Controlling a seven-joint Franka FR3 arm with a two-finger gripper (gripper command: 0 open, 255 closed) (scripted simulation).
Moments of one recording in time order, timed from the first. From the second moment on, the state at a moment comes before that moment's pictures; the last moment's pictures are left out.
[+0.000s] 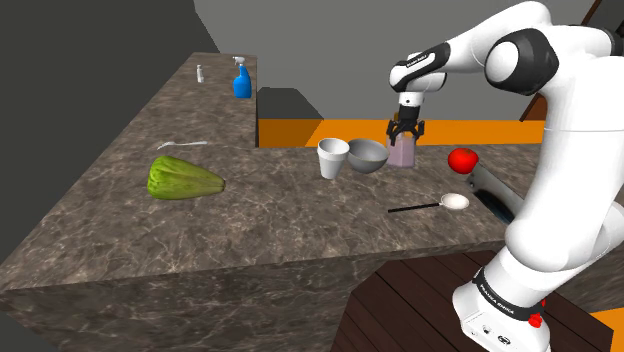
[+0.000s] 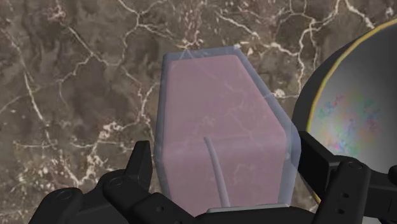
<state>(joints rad) -0.29 0.43 -0.26 -1.73 0.09 1.89 -0.07</state>
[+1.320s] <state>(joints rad) -0.28 0.42 -0.26 -1.75 0.09 1.90 -0.07</state>
